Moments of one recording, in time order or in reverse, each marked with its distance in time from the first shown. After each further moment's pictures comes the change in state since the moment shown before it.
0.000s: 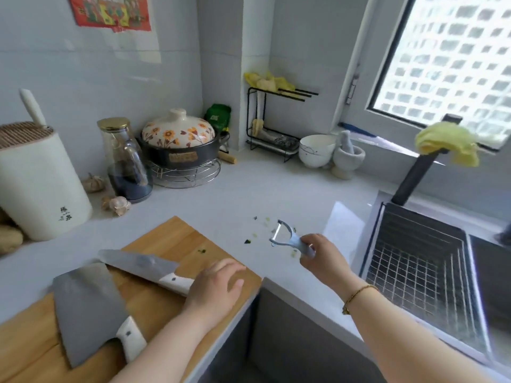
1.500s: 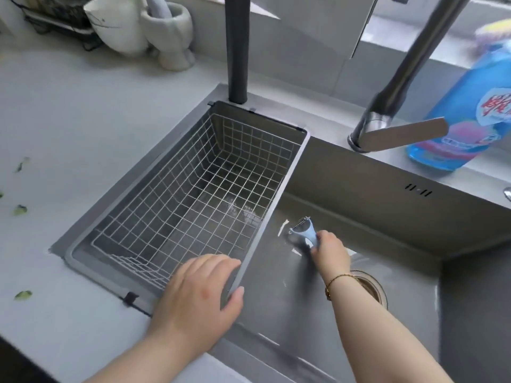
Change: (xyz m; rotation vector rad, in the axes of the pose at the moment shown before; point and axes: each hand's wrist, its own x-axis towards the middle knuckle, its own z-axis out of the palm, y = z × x) left_hand 0.067 0.318 0.320 0.191 -0.067 0.267; right_hand 0.020 0.527 -0.076 -0.146 -0.068 0.531
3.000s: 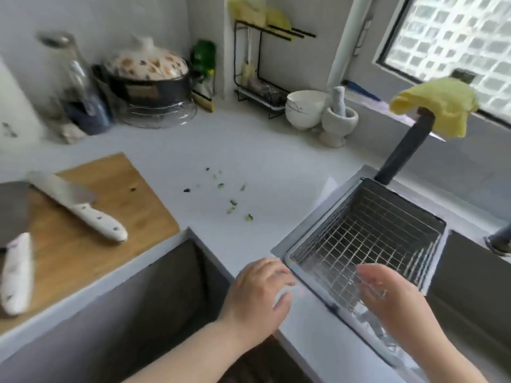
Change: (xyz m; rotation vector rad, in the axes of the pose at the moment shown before) left_hand -0.108 -0.149 -0.109 -0.166 0.367 -0.017; right_hand -0.235 -0.221 -0.067 0.063 0.091 -0.593
